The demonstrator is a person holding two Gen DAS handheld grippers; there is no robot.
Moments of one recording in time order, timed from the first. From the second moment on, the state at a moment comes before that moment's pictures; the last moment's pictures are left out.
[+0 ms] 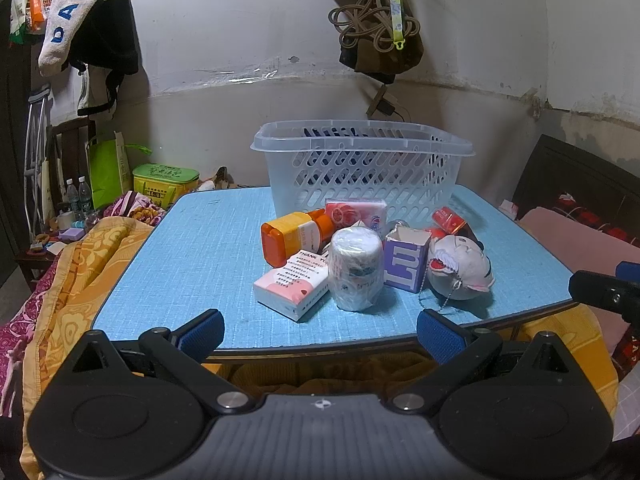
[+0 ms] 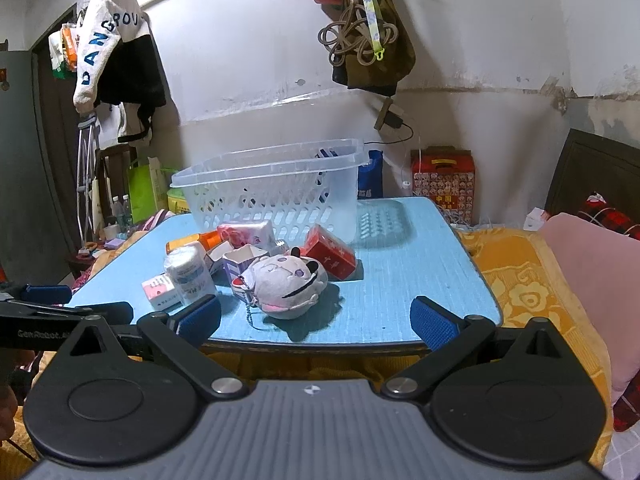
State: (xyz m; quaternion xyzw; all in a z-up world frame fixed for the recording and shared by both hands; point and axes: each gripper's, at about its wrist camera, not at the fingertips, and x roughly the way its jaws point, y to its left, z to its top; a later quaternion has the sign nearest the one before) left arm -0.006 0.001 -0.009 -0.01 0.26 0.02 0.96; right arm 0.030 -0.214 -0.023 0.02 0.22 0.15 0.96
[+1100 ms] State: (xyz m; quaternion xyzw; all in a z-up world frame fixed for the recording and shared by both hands) left arm 0.097 -0.014 -0.033 0.11 0.33 -0.04 0.94; right arm 0.133 -0.178 -0.074 -0.07 0.26 0.24 0.93
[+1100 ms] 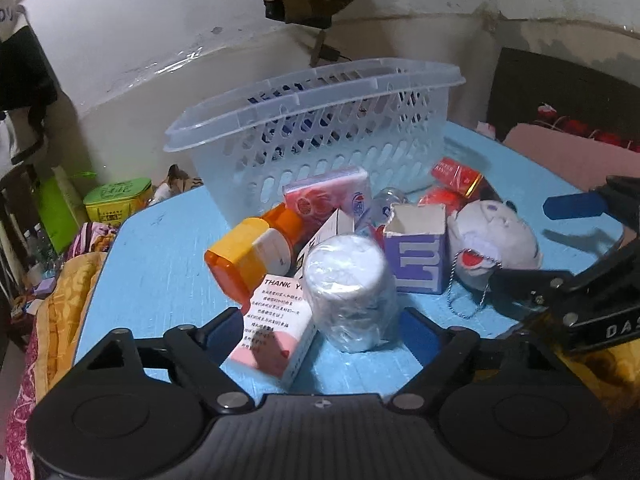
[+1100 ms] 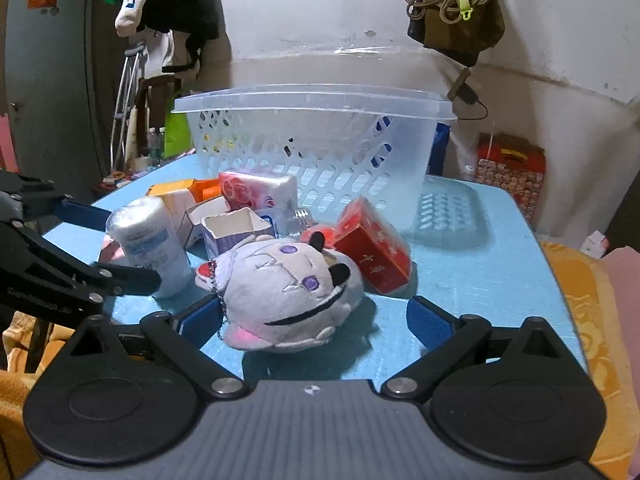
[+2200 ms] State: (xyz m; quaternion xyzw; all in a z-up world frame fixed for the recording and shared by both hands) left arm 0.094 0.000 -0.009 0.04 0.22 -0.07 0.97; right arm 0.122 -0.201 -0.034 0.00 0.21 0.26 0.94
